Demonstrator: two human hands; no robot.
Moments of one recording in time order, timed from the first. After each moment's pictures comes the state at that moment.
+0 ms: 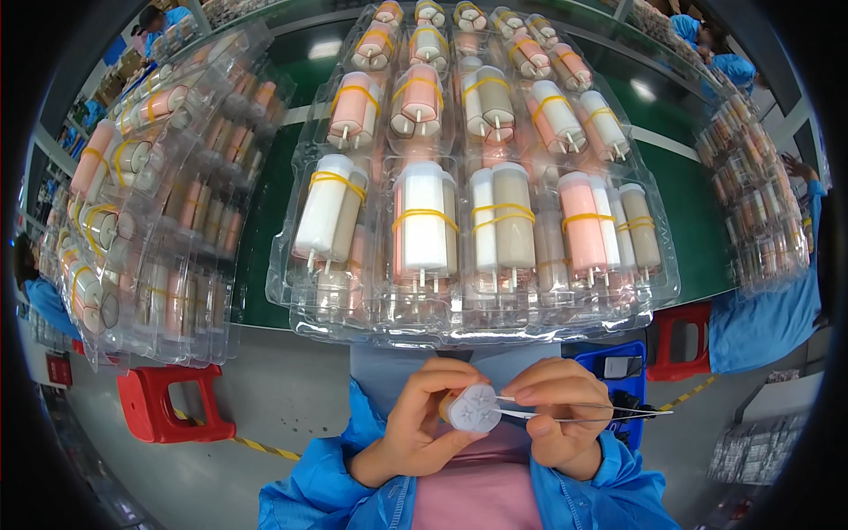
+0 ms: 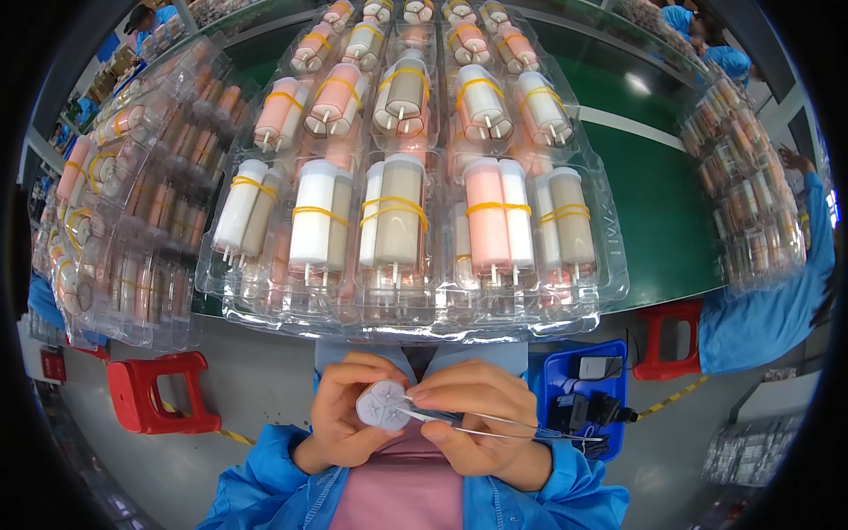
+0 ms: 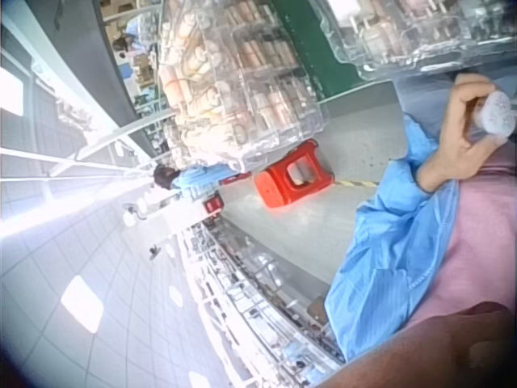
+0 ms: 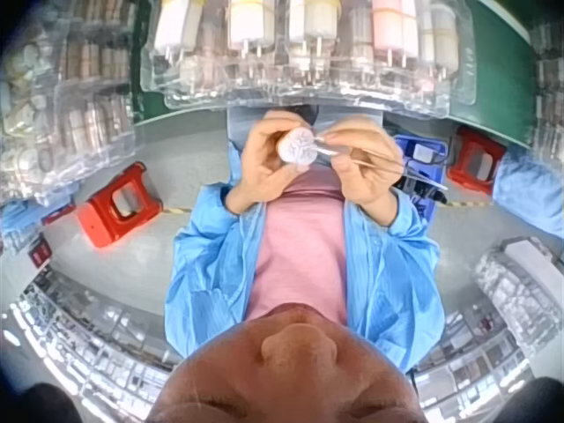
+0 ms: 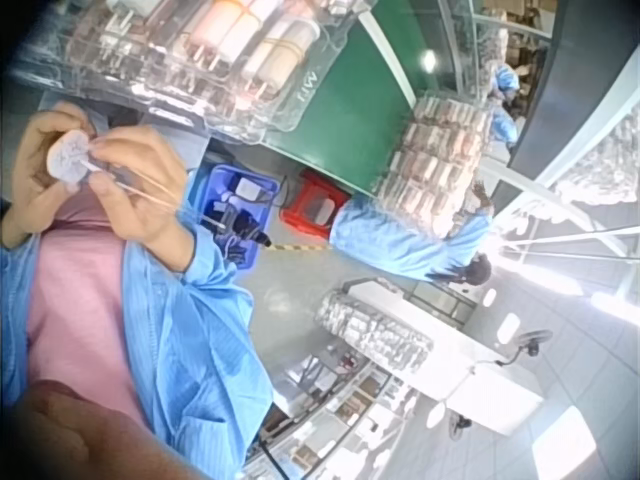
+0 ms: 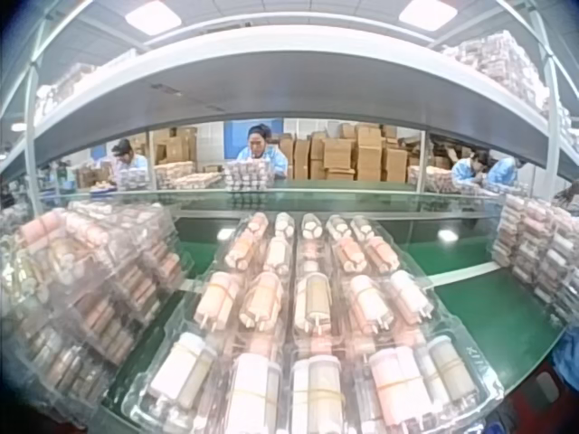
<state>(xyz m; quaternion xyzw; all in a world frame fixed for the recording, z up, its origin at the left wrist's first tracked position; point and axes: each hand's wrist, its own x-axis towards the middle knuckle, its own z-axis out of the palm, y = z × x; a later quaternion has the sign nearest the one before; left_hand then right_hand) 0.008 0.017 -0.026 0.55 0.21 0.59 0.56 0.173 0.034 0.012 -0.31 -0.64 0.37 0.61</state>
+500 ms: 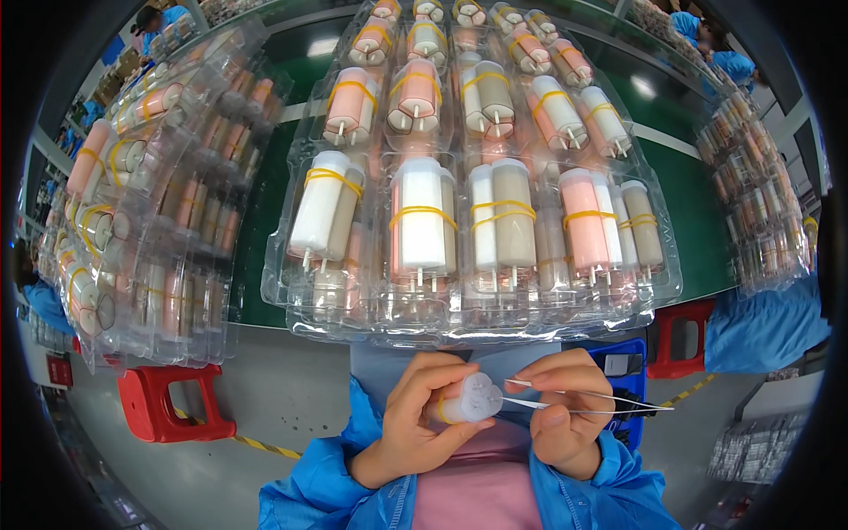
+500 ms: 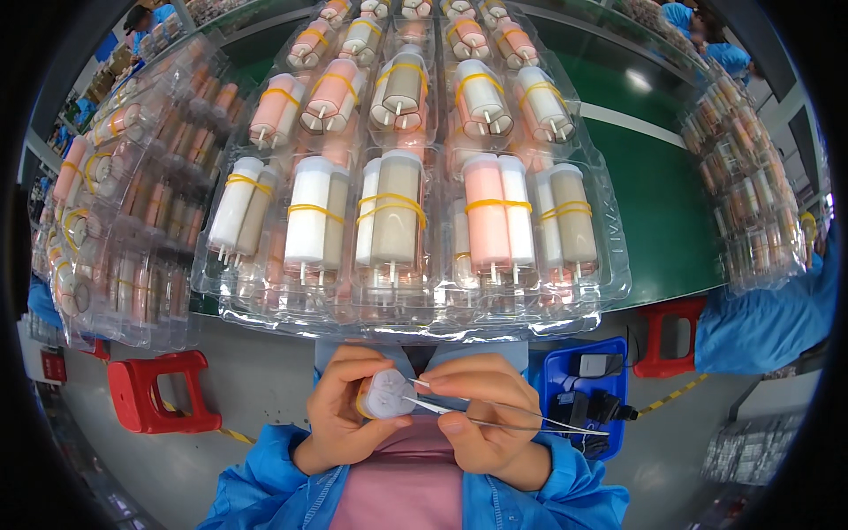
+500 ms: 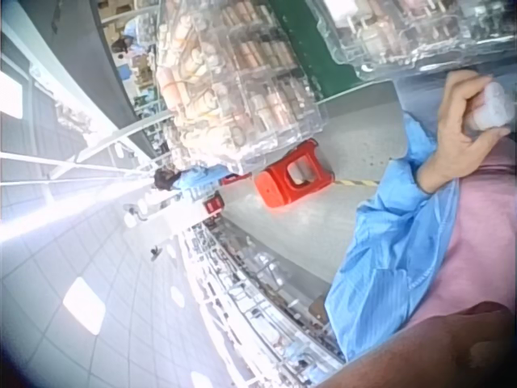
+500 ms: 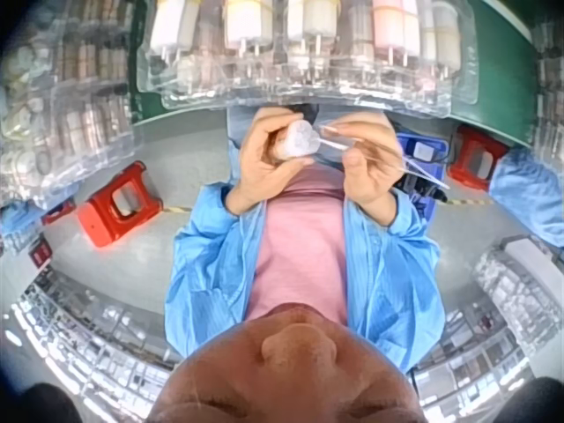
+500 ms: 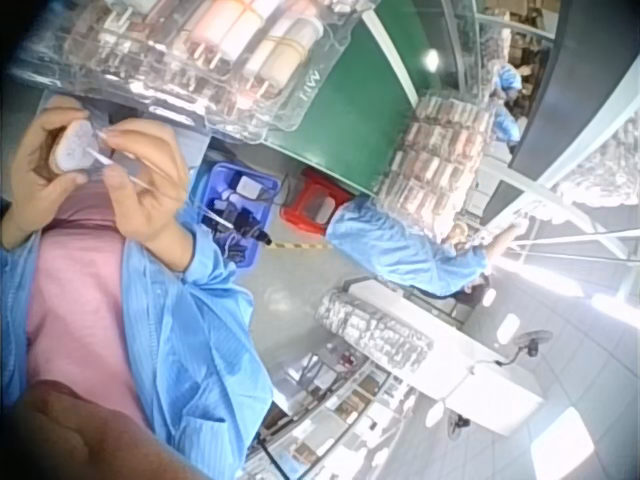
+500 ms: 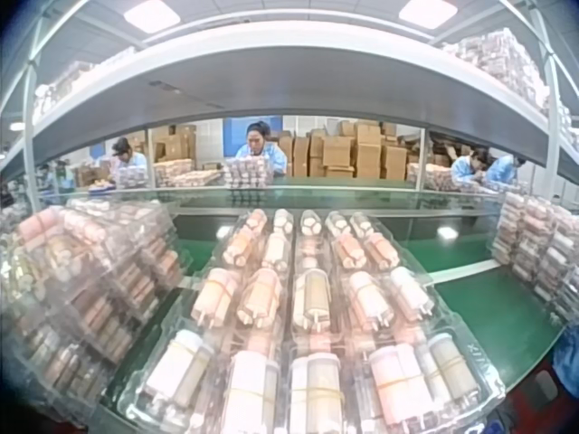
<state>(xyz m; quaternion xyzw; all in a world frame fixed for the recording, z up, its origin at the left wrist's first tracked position) 0.006 0.017 -0.017 0.60 0.35 0.55 0.46 0.164 0.028 0.004 -0.31 -0.54 0.39 0.68</state>
